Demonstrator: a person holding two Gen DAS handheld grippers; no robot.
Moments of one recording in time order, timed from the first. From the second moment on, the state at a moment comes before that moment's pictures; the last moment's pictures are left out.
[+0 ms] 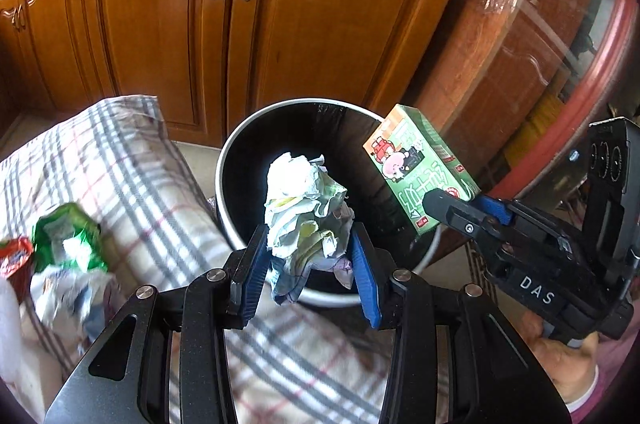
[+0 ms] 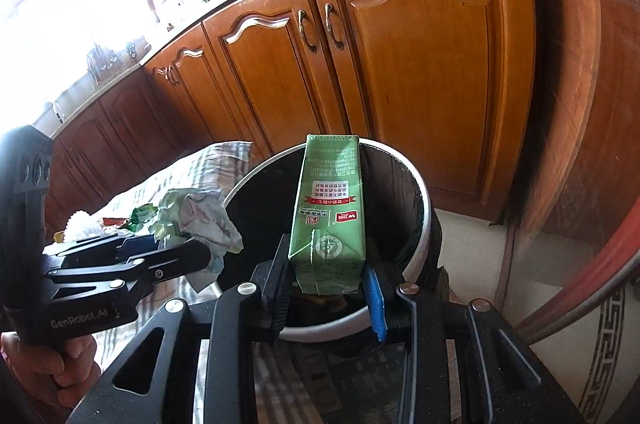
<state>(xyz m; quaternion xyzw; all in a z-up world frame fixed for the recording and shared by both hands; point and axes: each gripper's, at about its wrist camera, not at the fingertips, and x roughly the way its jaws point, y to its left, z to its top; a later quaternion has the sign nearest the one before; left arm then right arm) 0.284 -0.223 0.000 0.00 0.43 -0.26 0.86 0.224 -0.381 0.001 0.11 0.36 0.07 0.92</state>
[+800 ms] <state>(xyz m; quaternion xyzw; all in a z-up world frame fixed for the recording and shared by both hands) 0.286 -0.214 -0.012 -0.02 0.44 -0.23 0.87 0.247 -0.401 -0.011 0.14 0.37 0.06 0.91</state>
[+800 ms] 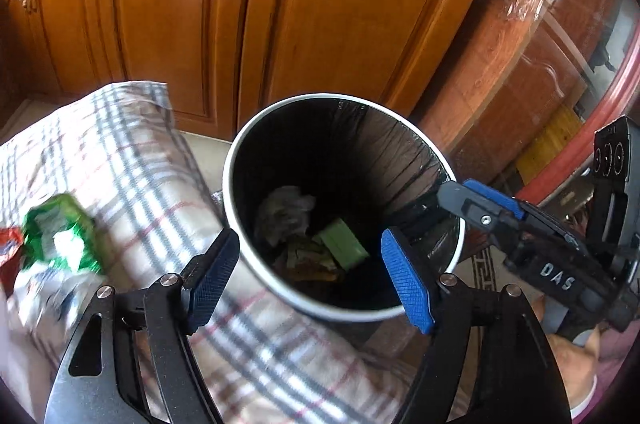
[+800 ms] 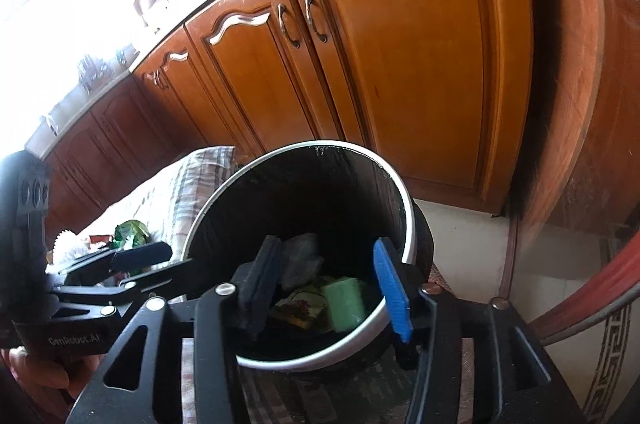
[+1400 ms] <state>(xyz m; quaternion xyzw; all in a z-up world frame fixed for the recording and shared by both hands) 0.177 -0.103 -0.010 -0.07 0.40 -0.16 0.90 0.186 -0.339 -0.007 0.18 0.36 0.13 0.91</state>
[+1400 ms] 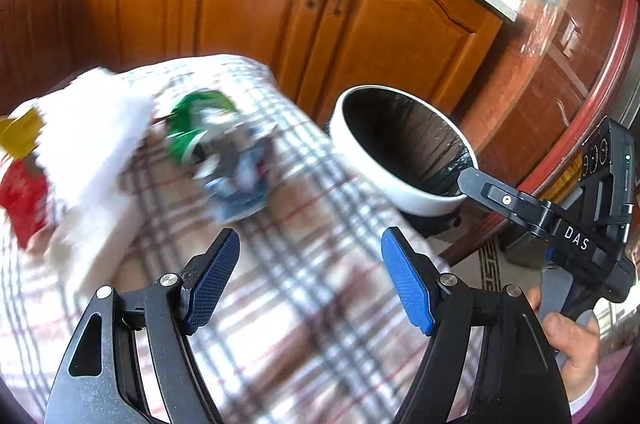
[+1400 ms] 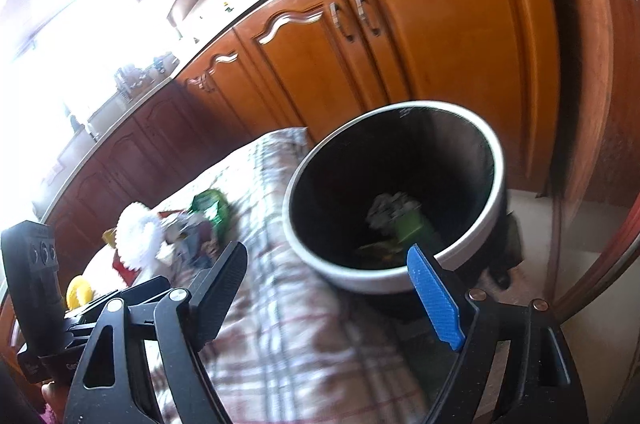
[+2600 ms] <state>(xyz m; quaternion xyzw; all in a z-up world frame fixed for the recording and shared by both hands) 0.190 0.014 -0.046 -0.05 0.43 -0.06 0.90 0.241 -0.196 -0.036 0.14 0.41 0.22 0.87</state>
